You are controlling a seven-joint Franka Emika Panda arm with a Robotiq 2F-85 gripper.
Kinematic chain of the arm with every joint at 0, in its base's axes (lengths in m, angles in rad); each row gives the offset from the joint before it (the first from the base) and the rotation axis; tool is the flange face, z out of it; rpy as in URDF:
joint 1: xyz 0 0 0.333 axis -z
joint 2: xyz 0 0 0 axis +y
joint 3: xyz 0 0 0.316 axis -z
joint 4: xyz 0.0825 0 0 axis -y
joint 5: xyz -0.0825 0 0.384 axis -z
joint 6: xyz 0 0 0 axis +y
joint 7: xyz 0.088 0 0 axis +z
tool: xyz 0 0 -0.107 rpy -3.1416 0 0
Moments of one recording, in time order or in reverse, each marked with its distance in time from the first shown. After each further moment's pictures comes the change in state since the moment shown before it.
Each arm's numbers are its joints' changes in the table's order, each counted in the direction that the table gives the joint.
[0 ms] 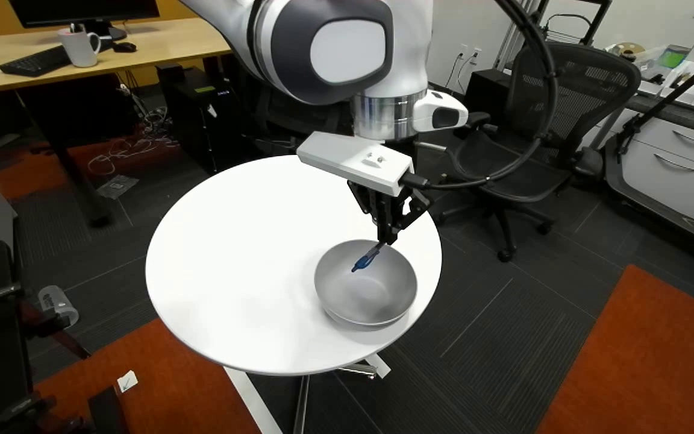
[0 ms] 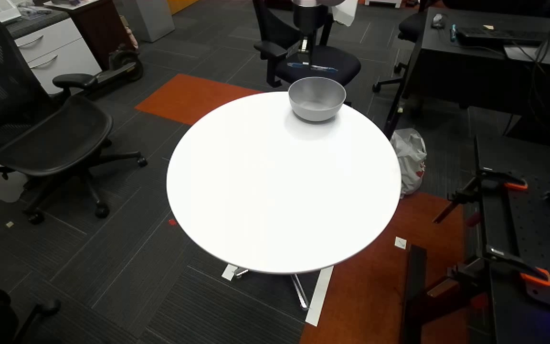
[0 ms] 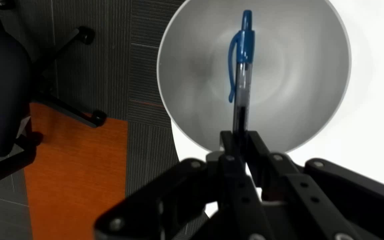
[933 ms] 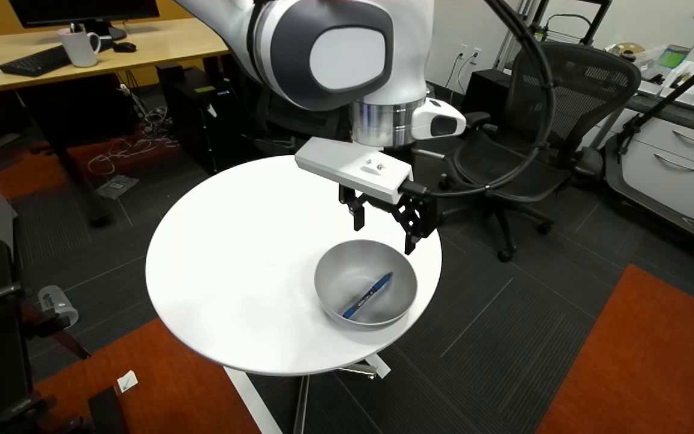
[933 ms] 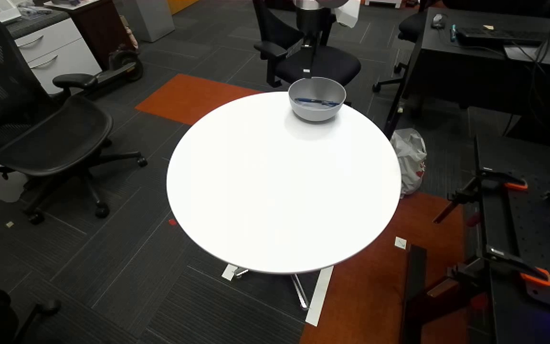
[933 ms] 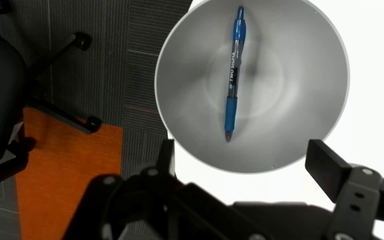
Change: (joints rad) arm 0.013 0.001 -0.010 -0.009 0.003 0.016 0.021
